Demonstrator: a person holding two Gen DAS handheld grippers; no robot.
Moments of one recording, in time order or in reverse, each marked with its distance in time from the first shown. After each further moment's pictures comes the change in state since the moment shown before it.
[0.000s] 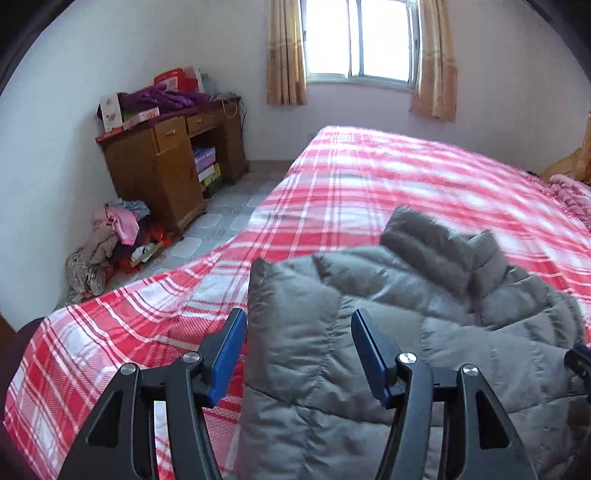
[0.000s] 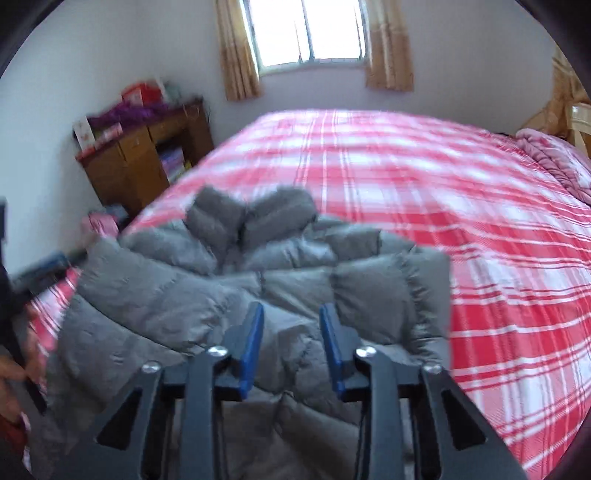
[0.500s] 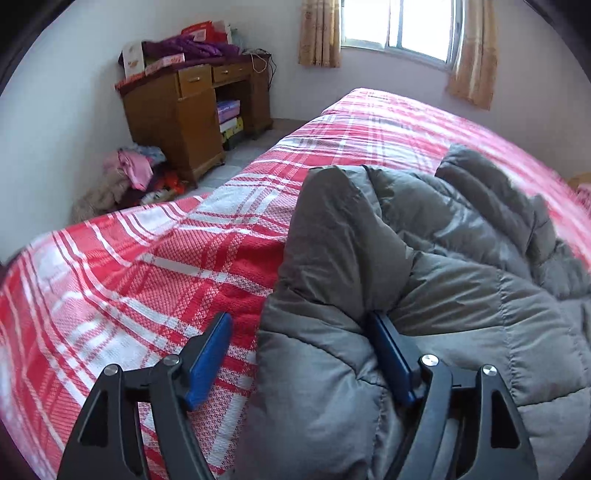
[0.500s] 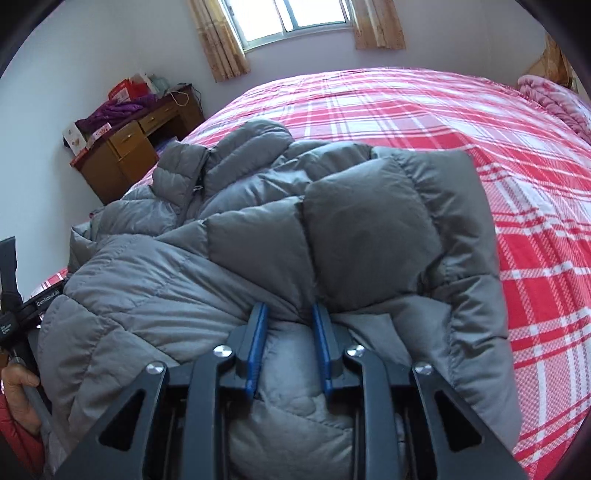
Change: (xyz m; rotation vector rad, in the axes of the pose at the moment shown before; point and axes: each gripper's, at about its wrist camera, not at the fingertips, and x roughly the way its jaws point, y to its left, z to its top) left arm 0.052 0.017 -0.048 -0.098 0.126 0.061; right arm 0.043 -0.042 -0.041 0.108 0.065 0.073
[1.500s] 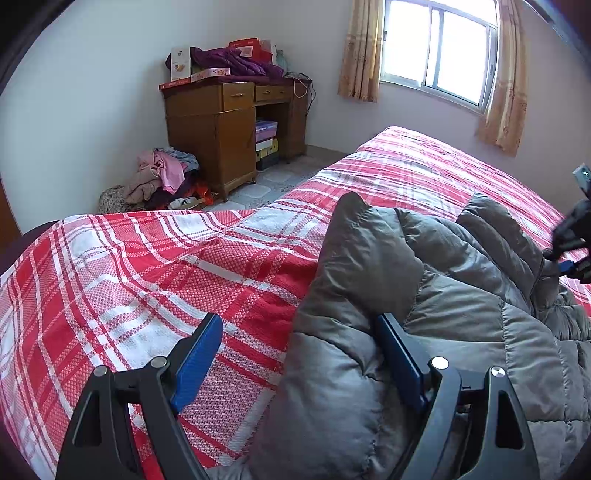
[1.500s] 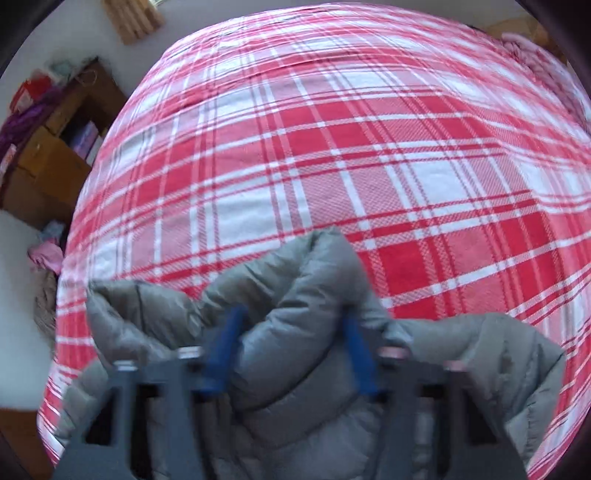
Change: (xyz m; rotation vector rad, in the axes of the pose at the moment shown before) left arm -0.023 0.014 -0.007 -0.161 -0.114 0.049; right arm 0.142 0.053 0.195 0.199 0.320 -0.213
